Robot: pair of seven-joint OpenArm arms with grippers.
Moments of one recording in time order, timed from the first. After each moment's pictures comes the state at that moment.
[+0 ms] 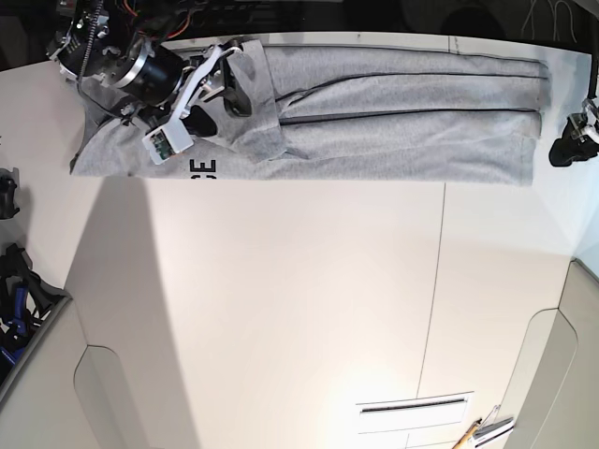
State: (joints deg) left arm 17.8 -35.0 -40.8 74.2 -59.4 -34.8 59.8; right arm -26.4 0.9 8.1 126.2 29.4 30.8 -67.9
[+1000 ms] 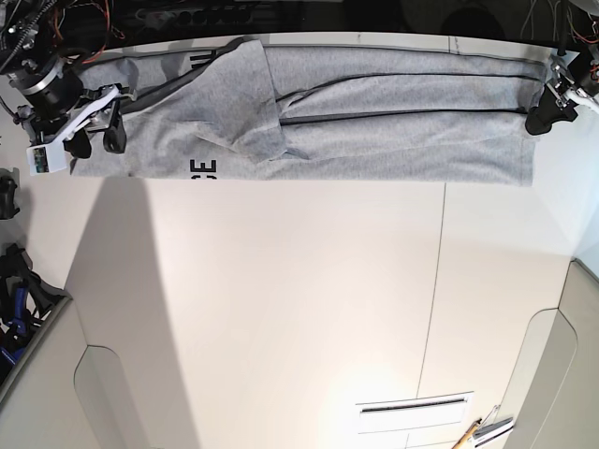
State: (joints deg) left arm 23.3 -27.9 -40.4 68.0 -69.5 -35.3 58.6; right arm -23.8 2.6 32.6 123.2 29.5 29.4 -64.1
